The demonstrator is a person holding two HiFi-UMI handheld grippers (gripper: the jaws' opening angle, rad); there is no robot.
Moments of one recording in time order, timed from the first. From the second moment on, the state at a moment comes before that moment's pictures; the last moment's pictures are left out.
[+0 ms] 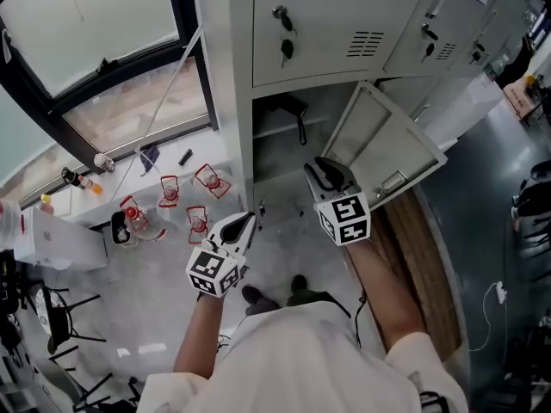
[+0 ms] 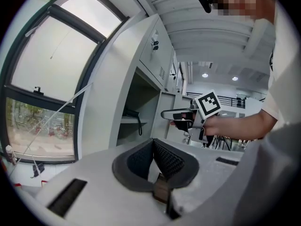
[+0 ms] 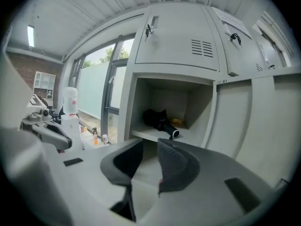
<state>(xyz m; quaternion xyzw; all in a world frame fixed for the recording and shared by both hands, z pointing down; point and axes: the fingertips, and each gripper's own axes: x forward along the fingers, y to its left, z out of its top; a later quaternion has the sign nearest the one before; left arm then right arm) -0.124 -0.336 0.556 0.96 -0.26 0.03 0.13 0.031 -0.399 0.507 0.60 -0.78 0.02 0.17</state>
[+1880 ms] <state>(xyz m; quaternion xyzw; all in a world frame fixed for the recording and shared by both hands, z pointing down) -0.122 -0.176 0.474 0.96 -0.28 0.00 0.07 0.010 -0.187 0.474 0.55 -0.83 0.04 0.07</state>
